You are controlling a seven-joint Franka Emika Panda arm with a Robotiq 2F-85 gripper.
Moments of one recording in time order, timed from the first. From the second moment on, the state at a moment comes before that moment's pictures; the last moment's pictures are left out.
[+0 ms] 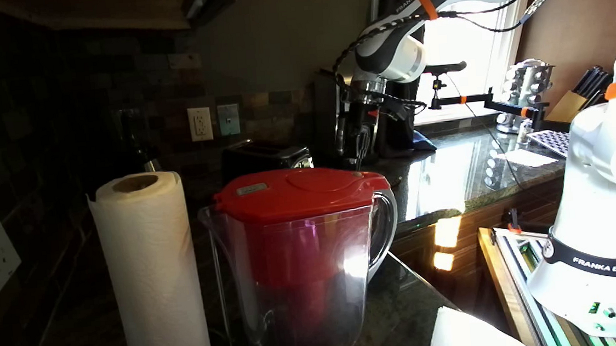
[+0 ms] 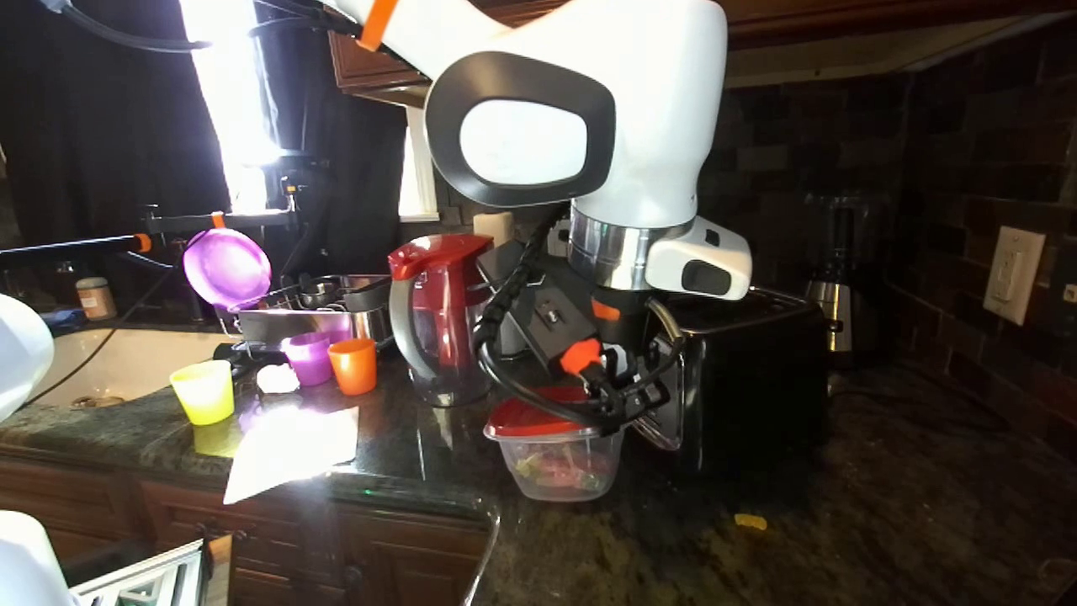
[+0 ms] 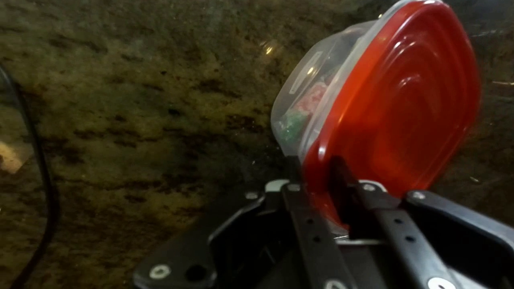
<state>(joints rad) -0.15 -0.14 -0.18 -2.39 0.34 2.23 -0.44</state>
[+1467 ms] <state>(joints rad) -0.13 -0.18 -0.19 -2.39 0.35 2.19 -0.40</state>
